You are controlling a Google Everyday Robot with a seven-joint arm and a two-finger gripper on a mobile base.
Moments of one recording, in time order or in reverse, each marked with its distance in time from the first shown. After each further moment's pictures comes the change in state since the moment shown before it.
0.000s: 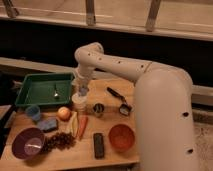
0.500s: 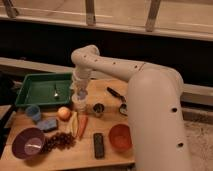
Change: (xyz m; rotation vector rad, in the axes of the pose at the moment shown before) arm 0.007 0.006 0.017 -0.030 0.065 -0.015
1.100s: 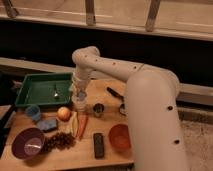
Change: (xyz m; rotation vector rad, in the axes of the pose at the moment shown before) arm 0.001 0.004 0.004 -0.046 0.017 -0.008
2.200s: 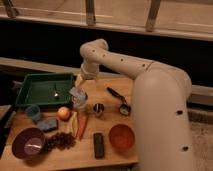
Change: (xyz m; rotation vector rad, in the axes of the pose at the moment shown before) arm -0.016 -0.065 -0.050 0.132 -0.139 0.128
